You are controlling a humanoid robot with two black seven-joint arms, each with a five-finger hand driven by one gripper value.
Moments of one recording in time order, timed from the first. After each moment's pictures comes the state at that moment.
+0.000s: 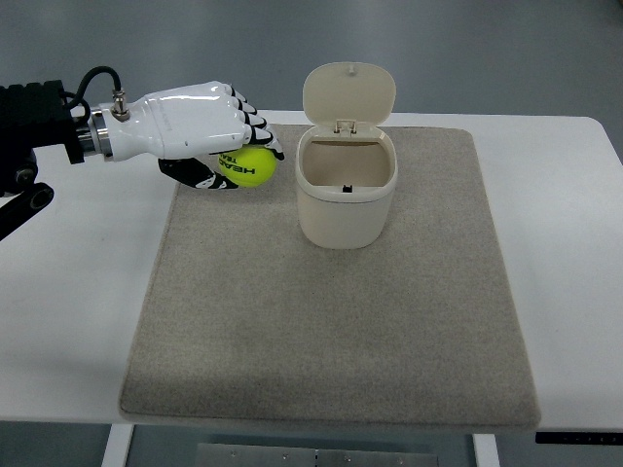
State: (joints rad) left arm -0.88 0.70 -0.73 -1.46 2.14 -0.07 -0.53; right arm 0.04 0.00 -0.05 0.21 0.07 -0.08 0.07
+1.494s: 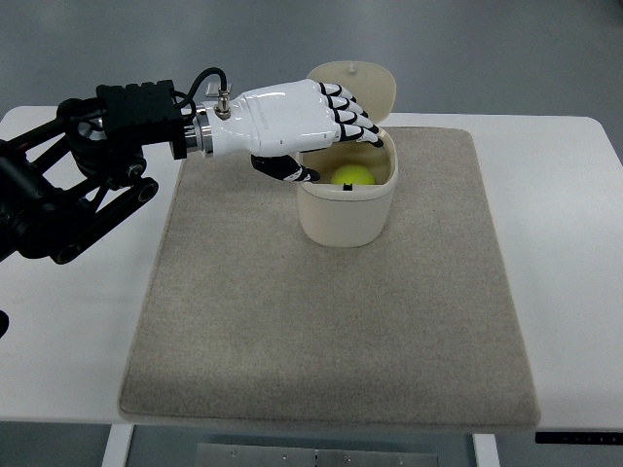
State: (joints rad) left arm -0.94 0.41 -0.72 -1.28 2.27 -0.06 -0.52; right arm 0.04 0.00 -0.05 0.21 0.07 -0.08 0.06
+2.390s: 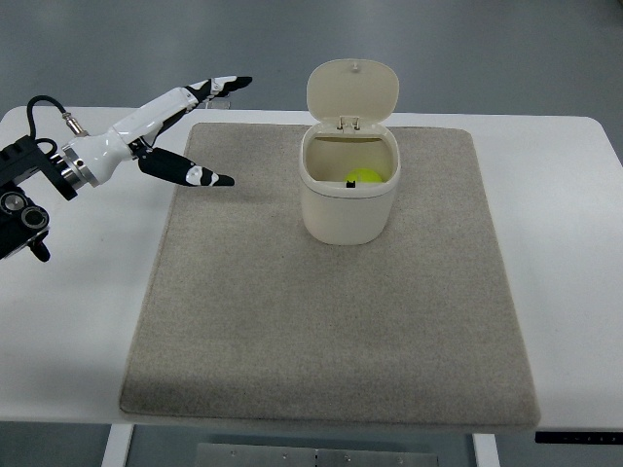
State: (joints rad) left arm -0.66 0.65 -0.72 -1.20 1.06 -0.06 -0.53; right arm 0.04 0.00 -0.05 0.21 0.07 -0.08 0.06
